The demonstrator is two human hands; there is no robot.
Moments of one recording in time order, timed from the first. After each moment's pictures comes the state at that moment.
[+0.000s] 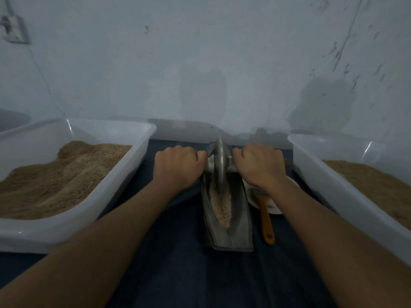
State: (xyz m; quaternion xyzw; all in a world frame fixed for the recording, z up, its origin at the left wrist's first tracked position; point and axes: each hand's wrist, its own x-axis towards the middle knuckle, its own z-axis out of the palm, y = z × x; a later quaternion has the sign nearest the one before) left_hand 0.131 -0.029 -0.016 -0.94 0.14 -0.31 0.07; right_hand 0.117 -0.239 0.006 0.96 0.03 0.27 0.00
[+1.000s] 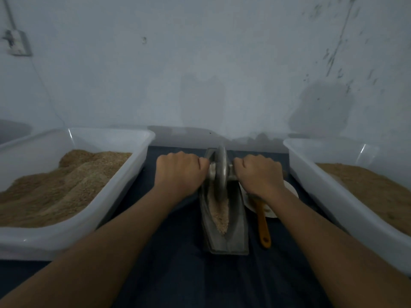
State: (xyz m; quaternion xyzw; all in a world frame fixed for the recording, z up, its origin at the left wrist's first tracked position) left_hand 0.115 -0.034 -0.009 -0.93 0.18 -0.30 0.11; right_hand 0.112 -0.247 -0.008 0.96 0.03 0.27 -0.04
